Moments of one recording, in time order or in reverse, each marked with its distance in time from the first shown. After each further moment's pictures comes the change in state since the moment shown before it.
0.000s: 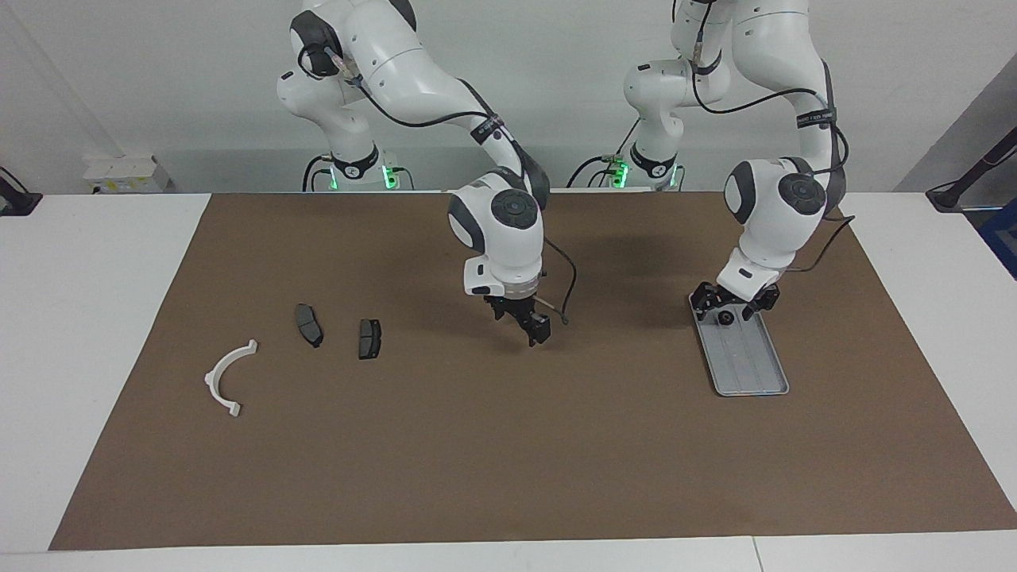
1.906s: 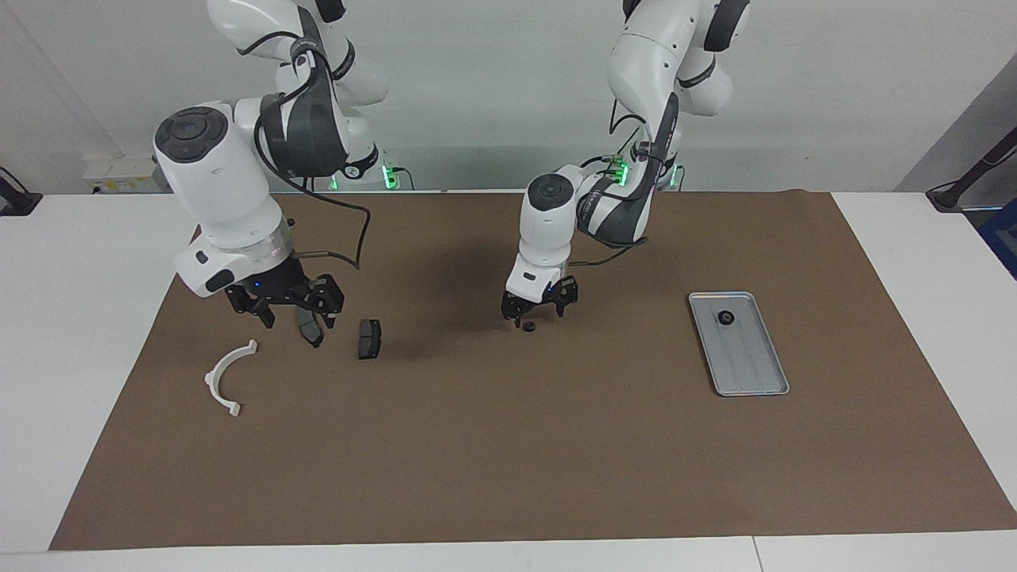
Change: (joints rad) left arm -0.591 0.271 -0.006 0.307 0.072 -0.015 -0.899; right arm -0.492 -0.257 0.006 0.076 0.016 -0.314 -1.342
